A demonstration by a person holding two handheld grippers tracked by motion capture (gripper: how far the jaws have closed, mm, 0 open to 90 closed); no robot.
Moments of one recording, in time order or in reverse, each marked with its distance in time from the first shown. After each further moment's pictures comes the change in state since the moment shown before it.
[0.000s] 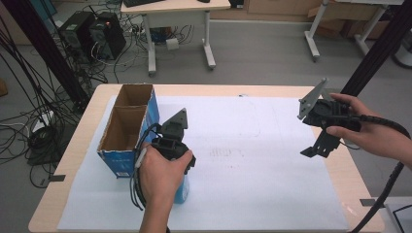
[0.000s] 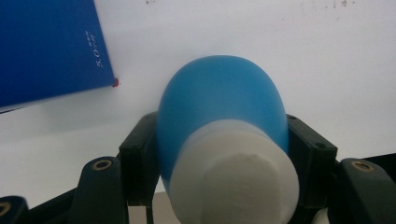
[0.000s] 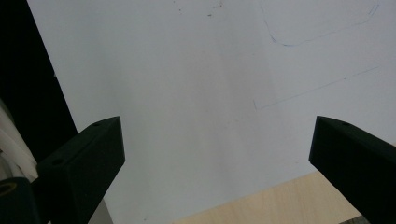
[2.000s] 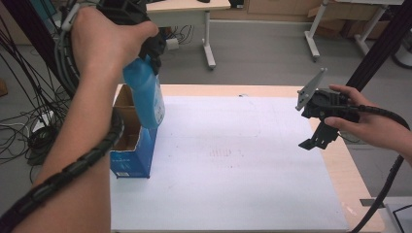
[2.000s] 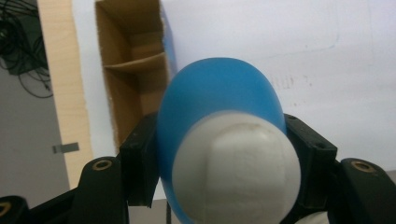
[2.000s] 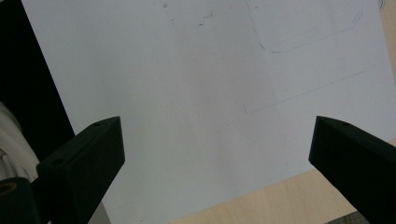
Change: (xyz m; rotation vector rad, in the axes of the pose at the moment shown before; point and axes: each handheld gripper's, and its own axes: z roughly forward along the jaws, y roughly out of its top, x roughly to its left) left arm 0.054 0.054 -0.226 -0.172 0.038 -0.061; right arm -0.009 0.013 -0.011 0.005 -0.005 0.013
